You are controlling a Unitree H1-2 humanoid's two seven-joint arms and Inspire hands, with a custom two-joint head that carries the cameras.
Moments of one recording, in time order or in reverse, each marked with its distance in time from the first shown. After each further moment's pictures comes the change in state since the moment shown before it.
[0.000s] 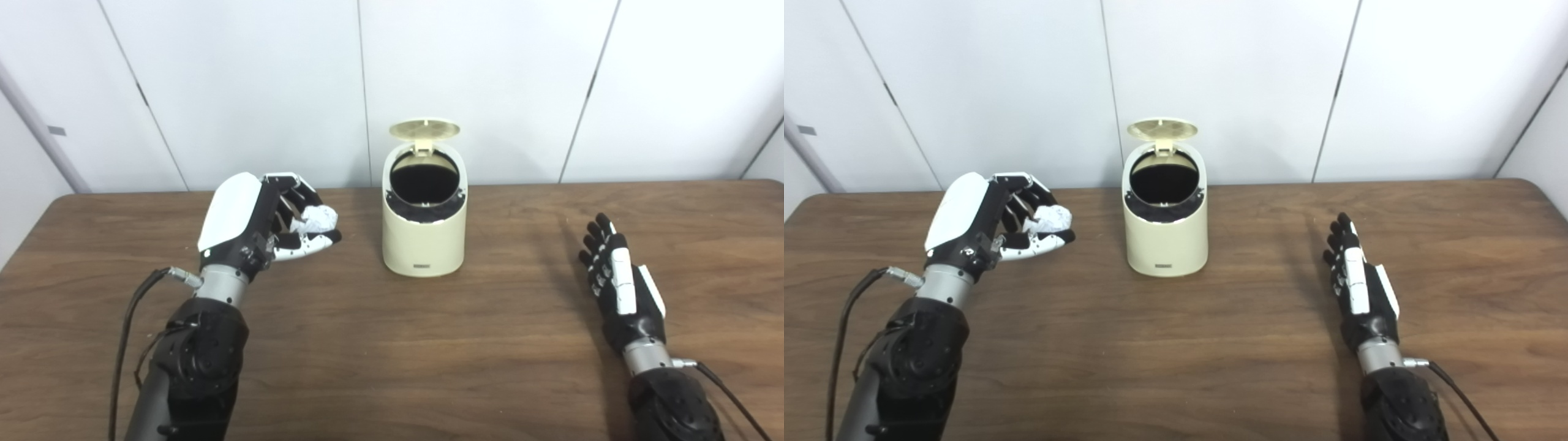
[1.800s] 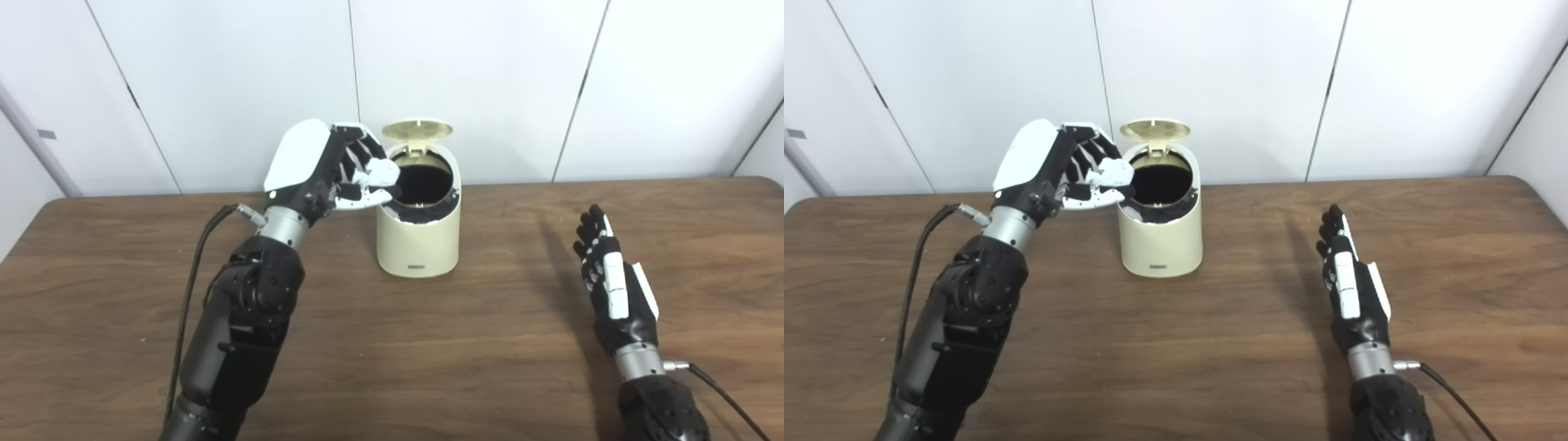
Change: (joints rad) left arm -0.246 -0.073 -0.100 0.267 -0.013 -0.137 0.072; right arm 0.047 0.017 0.007 -0.046 -0.022 -0.112 -0.003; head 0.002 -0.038
